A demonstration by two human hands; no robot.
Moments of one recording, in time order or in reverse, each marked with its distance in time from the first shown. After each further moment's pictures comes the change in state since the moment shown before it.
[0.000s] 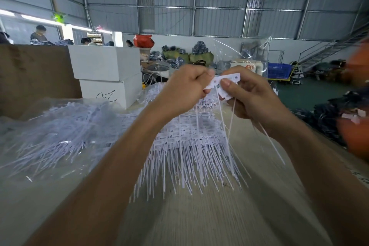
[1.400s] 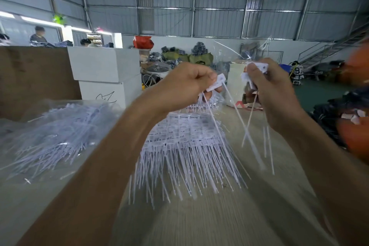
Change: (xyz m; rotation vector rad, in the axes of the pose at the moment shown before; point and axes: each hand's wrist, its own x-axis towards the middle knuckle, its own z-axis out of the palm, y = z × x) left_hand -0.004 0.009 -0.017 -0.062 -0.208 -0.066; right_hand 0.003 -0.013 -0.014 -0.138 0.487 0.094
